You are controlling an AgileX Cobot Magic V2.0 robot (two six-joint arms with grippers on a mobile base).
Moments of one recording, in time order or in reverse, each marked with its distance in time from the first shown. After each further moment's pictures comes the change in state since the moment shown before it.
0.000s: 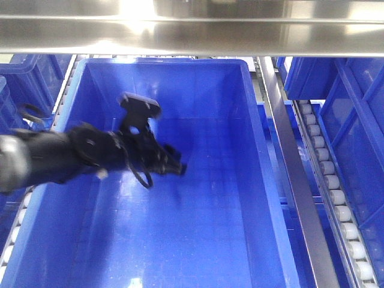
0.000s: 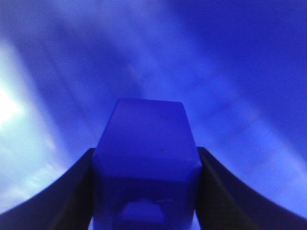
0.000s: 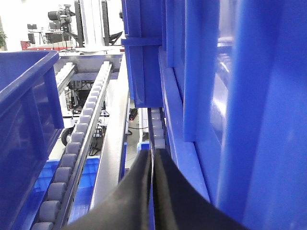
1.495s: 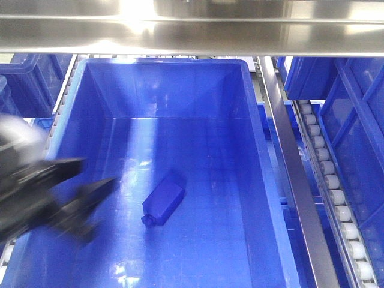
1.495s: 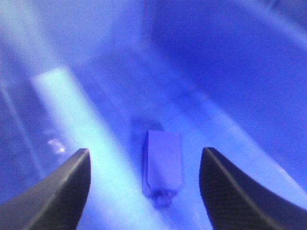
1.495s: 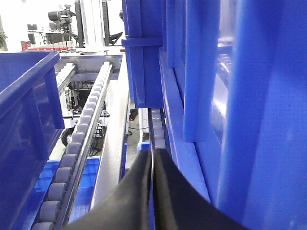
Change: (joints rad) left arm -0.002 -0.971 0.593 0.054 -0.025 0.005; right arm 0.000 0.000 0.000 0.000 0.000 0.000
